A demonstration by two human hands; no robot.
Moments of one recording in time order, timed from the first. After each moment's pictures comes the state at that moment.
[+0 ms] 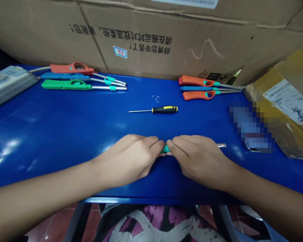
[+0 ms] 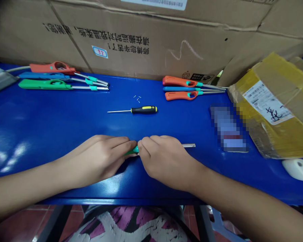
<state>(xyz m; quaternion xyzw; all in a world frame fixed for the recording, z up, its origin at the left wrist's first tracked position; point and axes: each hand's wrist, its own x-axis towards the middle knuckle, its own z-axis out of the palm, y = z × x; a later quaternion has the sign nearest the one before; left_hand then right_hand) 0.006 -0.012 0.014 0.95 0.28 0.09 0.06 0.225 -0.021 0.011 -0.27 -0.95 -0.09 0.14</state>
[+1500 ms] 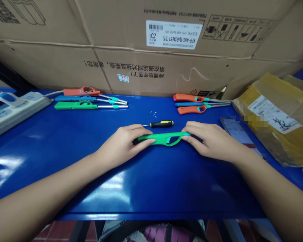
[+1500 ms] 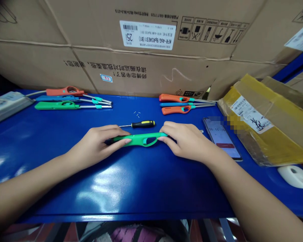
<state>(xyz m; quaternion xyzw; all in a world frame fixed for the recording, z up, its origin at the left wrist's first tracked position) -0.016 0.032 0.006 0.87 0.37 0.26 0.19 0.282 0.033 0.026 -0.43 -0.90 0.08 0.09</state>
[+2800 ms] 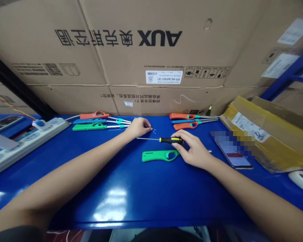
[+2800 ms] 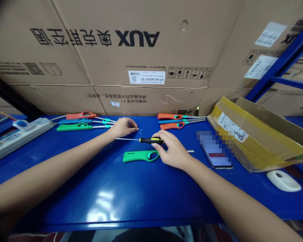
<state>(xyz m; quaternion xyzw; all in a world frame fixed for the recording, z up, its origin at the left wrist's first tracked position) 0.004 0.153 0.008 0.79 0.54 0.13 0.25 0.249 0.033 0.010 -0.40 -0.81 0.18 0.39</state>
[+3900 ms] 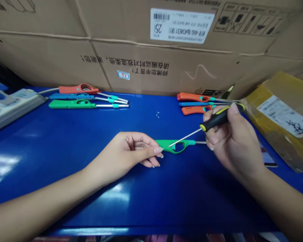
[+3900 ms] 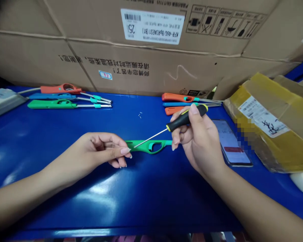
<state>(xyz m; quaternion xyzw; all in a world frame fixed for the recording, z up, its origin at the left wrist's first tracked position) -0.001 0.016 0.029 0.50 0.44 0.30 0.68 0.238 0.023 0.035 -0.40 -0.48 0.49 0.61</state>
